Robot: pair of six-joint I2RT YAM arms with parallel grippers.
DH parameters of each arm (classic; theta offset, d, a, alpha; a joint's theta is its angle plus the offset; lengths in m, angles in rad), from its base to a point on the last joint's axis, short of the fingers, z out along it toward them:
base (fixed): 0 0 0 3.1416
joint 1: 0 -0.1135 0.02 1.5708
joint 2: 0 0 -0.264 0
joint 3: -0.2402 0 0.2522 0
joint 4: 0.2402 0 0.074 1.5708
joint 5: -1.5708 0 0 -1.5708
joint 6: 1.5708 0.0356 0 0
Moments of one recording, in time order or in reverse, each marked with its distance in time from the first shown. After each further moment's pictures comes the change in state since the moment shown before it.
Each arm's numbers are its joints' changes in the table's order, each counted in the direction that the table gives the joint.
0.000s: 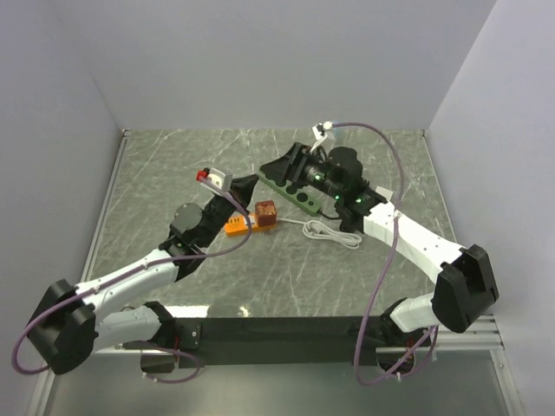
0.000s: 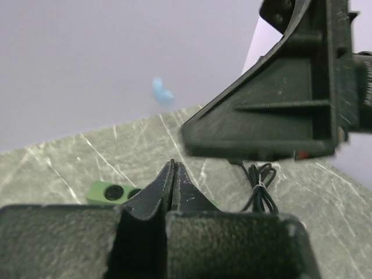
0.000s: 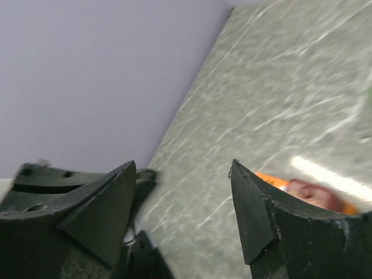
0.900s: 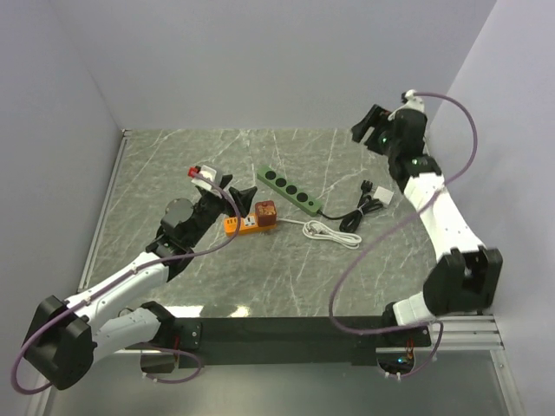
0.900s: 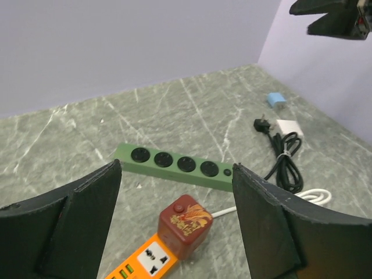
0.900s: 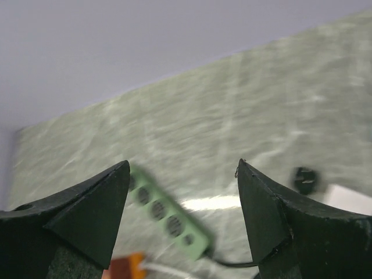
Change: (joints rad) left arm -0.141 -0.104 0.024 0.208 -0.121 -0.017; right arm 0.508 0.015 -0.216 0.416 -0.220 -0.309
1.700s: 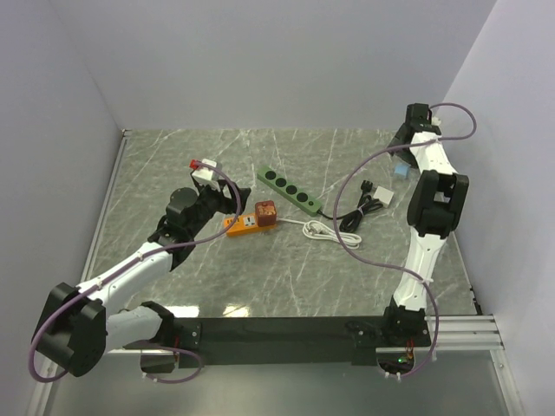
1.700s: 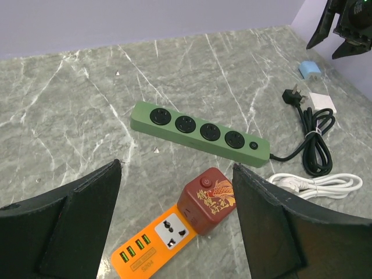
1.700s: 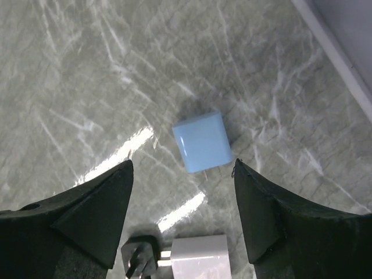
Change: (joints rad) left arm -0.109 0.105 -0.030 0.113 -0.042 -0.060; right arm 0.287 0.833 -0.685 0.496 -0.292 -0.037
